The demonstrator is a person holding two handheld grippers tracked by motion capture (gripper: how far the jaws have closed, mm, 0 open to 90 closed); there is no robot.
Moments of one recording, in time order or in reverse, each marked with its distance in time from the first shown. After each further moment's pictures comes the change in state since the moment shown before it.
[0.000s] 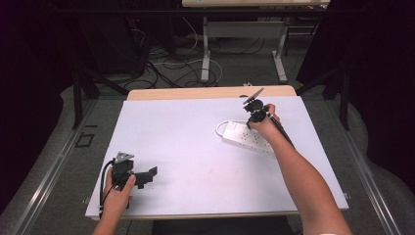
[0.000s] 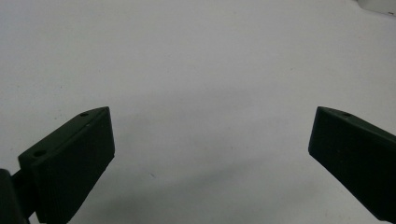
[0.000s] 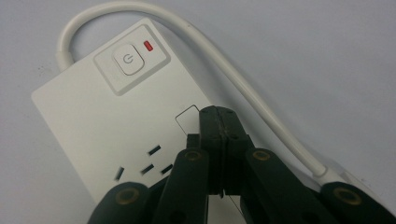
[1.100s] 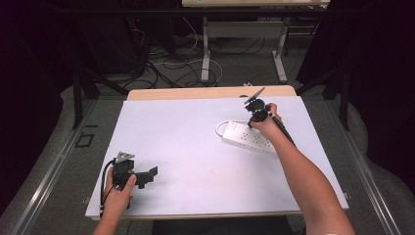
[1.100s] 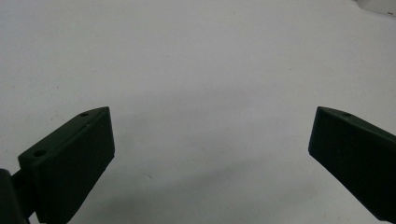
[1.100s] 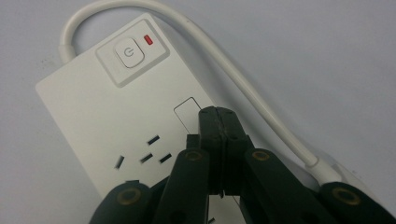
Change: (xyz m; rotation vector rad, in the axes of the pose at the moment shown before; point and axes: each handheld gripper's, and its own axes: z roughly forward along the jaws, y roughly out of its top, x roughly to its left) left arm -0.001 0.000 0.002 -0.005 0.000 -0.004; right arm -0.002 -0.002 -0.006 0.009 0.001 -0.007
